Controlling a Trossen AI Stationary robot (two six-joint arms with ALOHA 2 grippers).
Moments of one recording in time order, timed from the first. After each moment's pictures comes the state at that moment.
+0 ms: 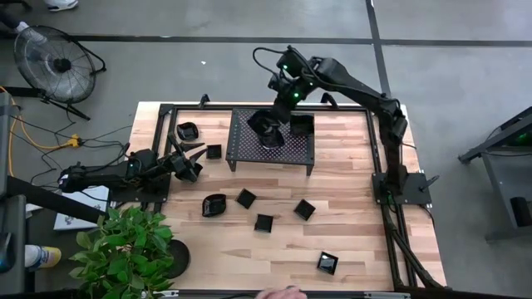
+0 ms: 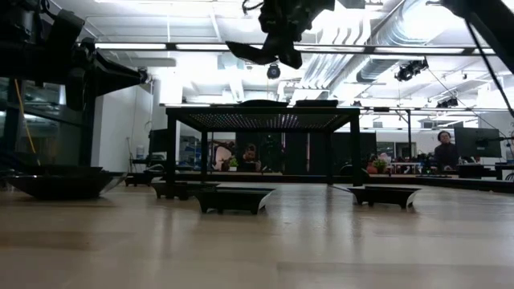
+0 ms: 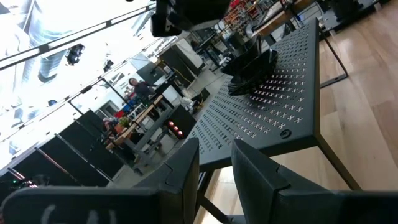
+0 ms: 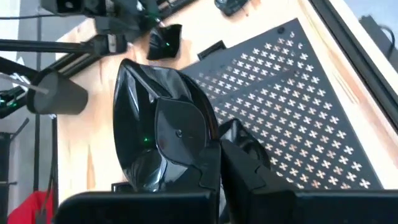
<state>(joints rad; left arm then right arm) 0.07 0.01 0.01 0.06 -0.43 0.74 -0.52 2.00 2.21 -1.15 -0.48 0.06</state>
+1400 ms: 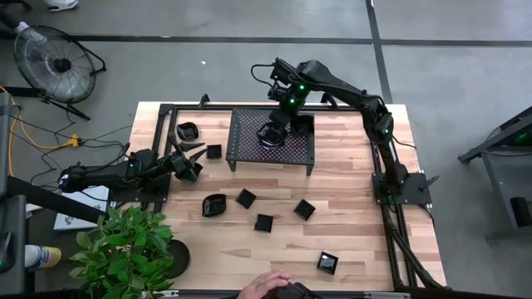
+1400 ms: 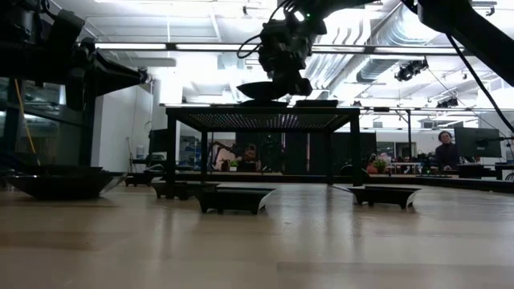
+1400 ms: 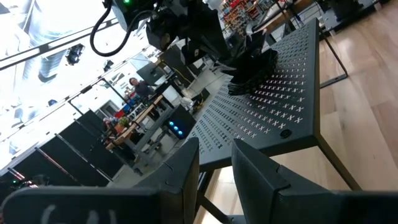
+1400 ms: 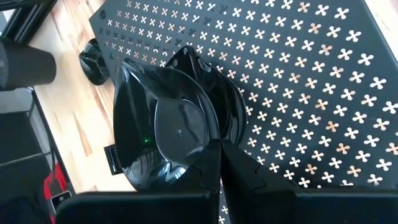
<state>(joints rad) 0.07 0.01 0.01 0.06 -0.43 0.74 -0.56 2.15 2.24 -1.37 -0.49 0.09</state>
